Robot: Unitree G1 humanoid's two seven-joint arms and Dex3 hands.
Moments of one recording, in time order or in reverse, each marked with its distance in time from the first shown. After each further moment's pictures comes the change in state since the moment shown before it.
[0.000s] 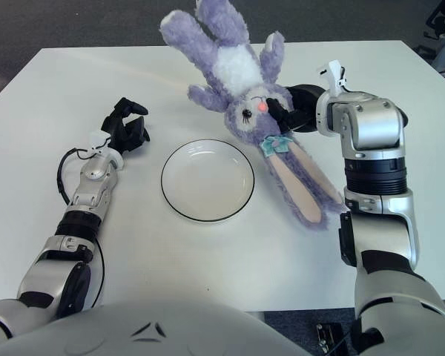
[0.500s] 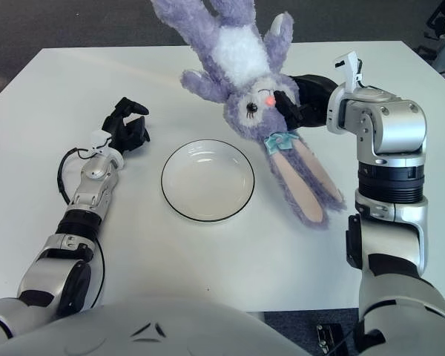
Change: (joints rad) left arm -0.011 0.003 -0.002 0.025 0.002 -0.017 -0.002; right arm 0.039 -0.057 -0.033 -0.053 0.070 -0.100 0.026
